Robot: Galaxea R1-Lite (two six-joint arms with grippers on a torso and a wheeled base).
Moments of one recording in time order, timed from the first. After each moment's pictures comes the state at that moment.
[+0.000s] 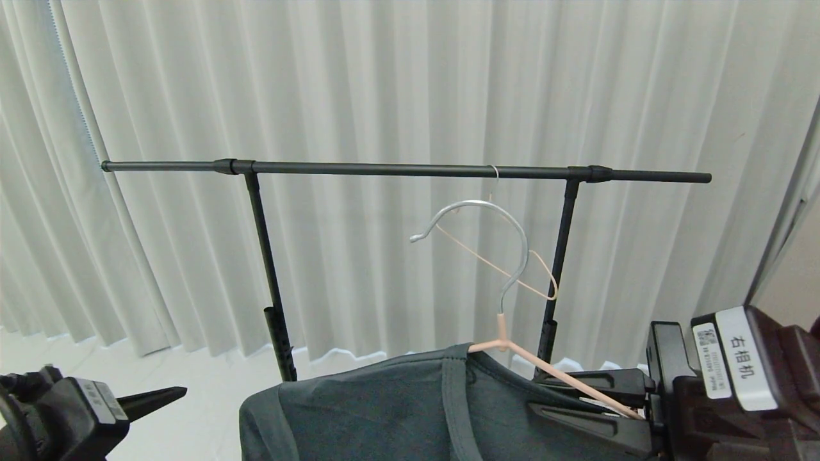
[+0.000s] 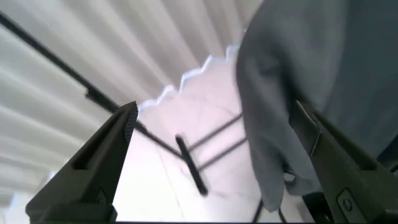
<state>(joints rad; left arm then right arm) -0.58 0.89 -0.31 -0.08 0.07 0.30 0.98 1.29 -0.62 -0.40 0.28 -0.38</state>
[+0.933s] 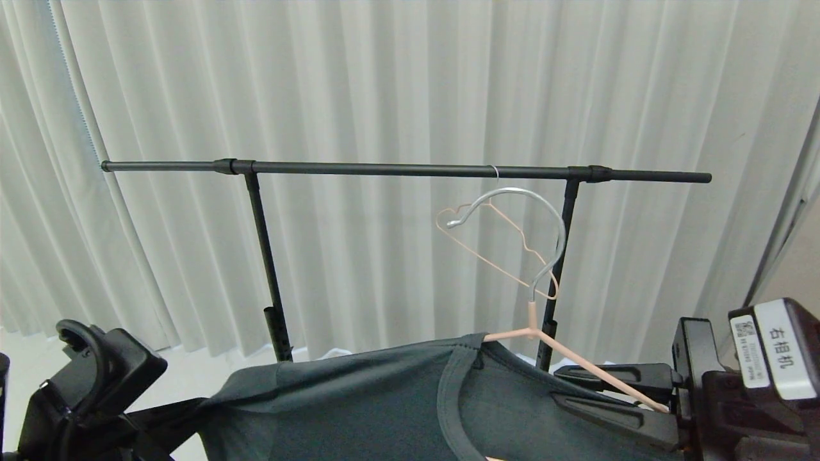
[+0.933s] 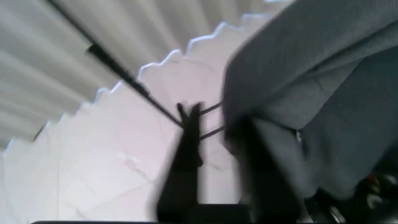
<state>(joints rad) -0.33 1.03 -0.36 -0.08 0.00 0.29 0.93 1.23 -0.59 -0.39 0.27 -0.38</state>
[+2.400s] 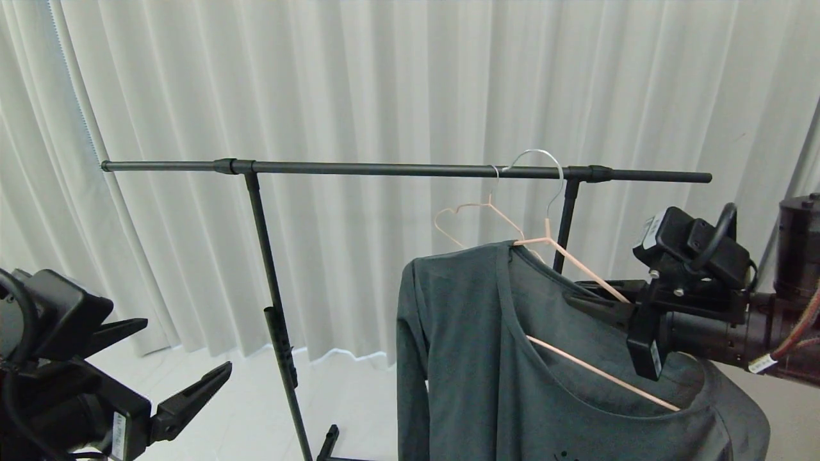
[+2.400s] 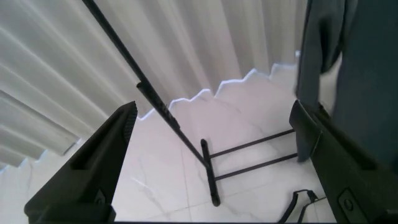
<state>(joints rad) -0.30 0.99 -0.43 -0.18 0.06 0.30 0.65 1.39 -0.71 -0.37 0.16 -0.37</state>
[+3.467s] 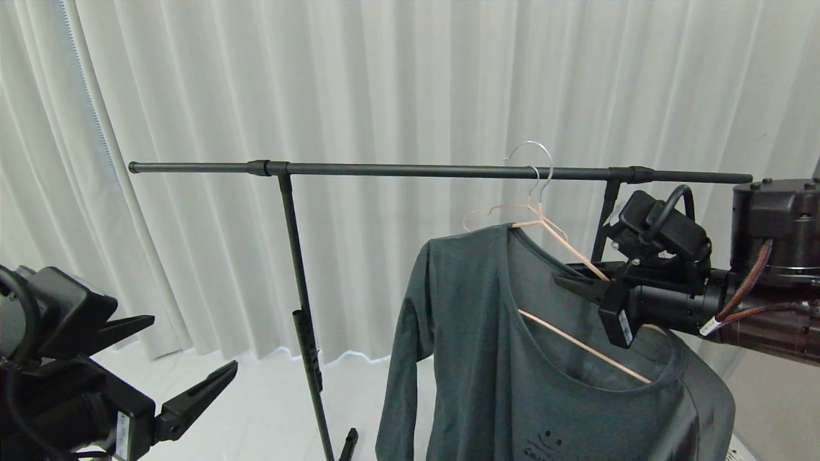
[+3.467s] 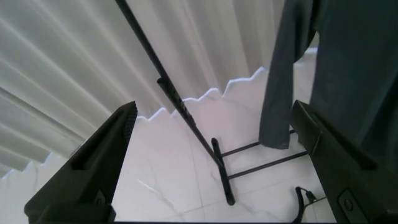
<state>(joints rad) -0.32 0.99 -0.44 -0.18 0.06 0.30 0.61 1.49 -0.79 -0.40 0.13 -0.36</state>
